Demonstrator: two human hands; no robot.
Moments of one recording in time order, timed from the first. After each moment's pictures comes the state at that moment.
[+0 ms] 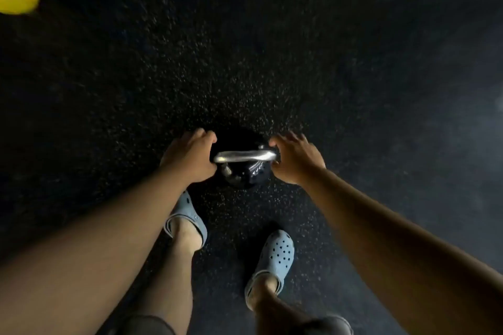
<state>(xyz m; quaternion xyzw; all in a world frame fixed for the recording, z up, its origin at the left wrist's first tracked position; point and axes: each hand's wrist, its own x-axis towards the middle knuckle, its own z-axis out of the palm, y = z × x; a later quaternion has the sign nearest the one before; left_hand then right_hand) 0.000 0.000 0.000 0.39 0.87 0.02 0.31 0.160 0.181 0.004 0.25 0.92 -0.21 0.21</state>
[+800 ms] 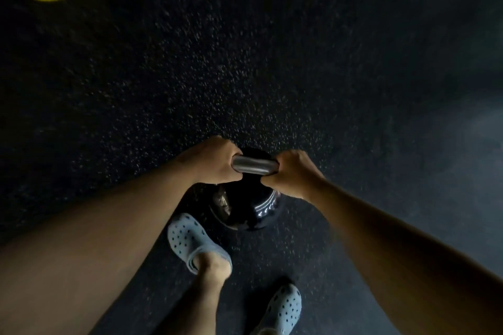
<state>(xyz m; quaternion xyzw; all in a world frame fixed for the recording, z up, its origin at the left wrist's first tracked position) -0.193 0.016 0.002 0.38 0.78 0.20 0.45 -0.062 0.181 0.023 0.24 0.86 -0.34 0.29</state>
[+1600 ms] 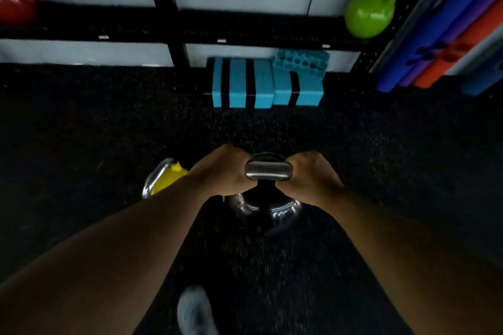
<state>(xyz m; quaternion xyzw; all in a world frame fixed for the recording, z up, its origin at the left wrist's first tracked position) -0.807 0.050 0.229 0.31 0.91 0.23 0.13 -0.744 0.251 0.249 -0.01 0.97 -0.23 0.08</state>
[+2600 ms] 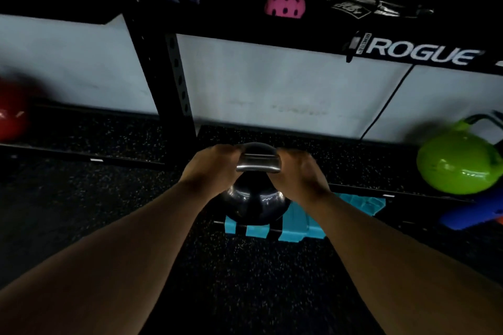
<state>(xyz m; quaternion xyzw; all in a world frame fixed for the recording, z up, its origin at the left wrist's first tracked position) -1.388 0.059 0.274 0.18 0.97 0.13 -0.07 -1.367 0.250 0.279 -0.08 0.97 -0.24 -0.05</state>
